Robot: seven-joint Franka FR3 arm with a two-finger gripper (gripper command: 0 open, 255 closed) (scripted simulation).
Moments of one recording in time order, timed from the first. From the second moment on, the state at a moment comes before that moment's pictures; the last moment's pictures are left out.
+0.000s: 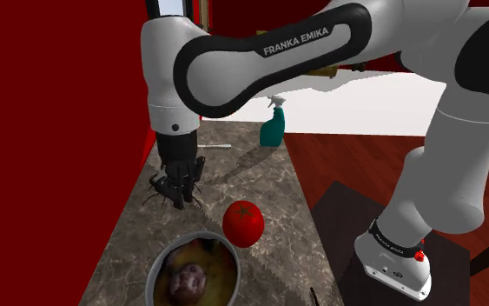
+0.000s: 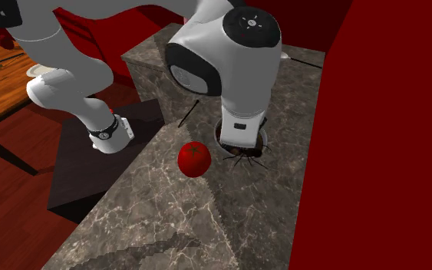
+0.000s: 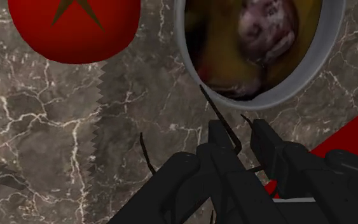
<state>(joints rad) 0.34 0.20 0.41 -1.76 0.16 1.92 0.49</state>
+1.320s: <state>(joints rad) 0.45 0.04 0.52 -2.09 0.25 2.14 0.64</state>
